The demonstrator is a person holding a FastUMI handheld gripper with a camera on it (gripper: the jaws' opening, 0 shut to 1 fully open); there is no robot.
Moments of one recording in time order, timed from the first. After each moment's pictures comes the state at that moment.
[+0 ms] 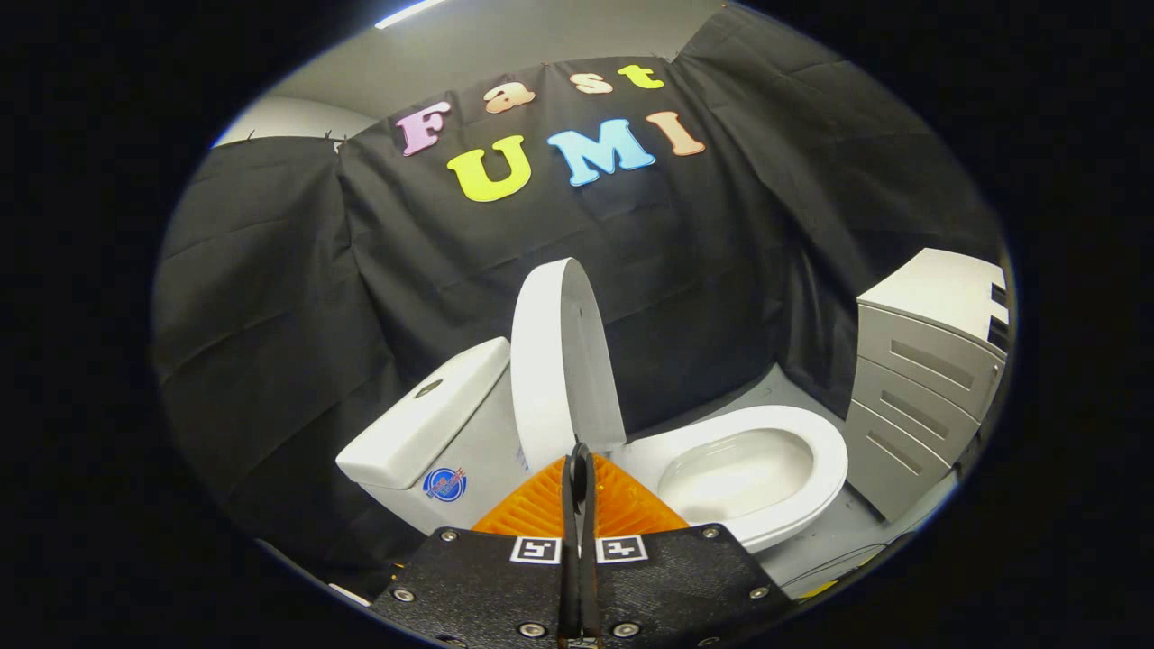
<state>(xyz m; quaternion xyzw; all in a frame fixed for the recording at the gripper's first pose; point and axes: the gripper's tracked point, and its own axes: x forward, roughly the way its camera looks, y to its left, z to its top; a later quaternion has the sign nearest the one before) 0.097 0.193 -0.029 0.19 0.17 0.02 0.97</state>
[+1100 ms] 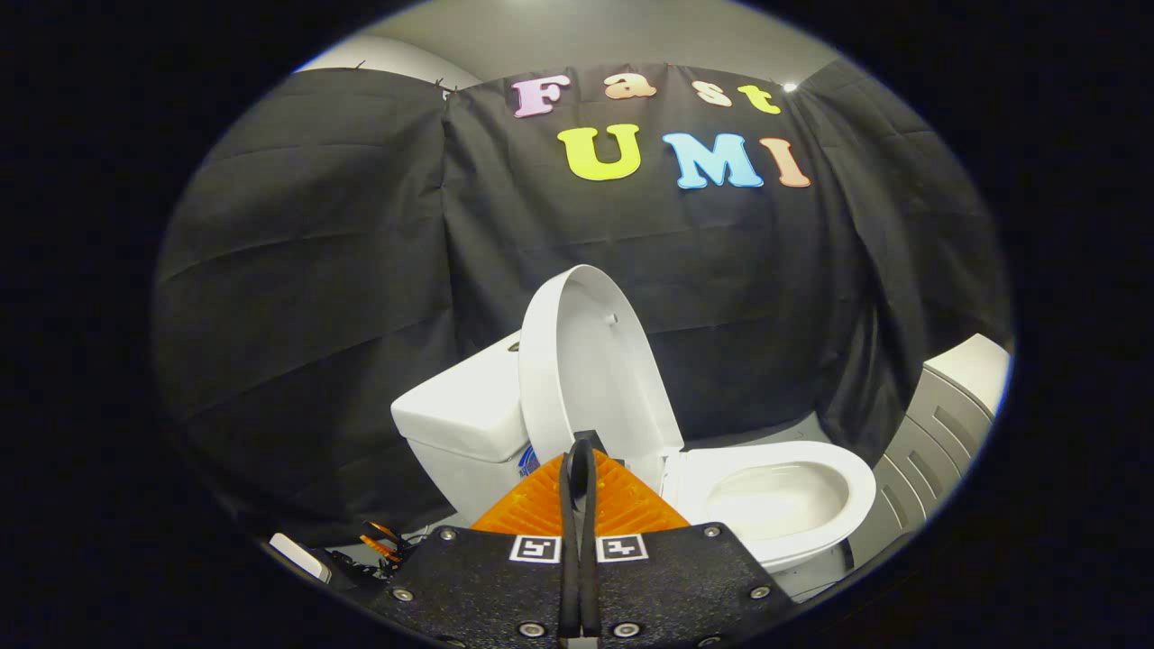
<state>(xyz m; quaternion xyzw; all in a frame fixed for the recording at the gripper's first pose) 0.099 0.298 -0.029 0.06 0.16 0.10 0.98</state>
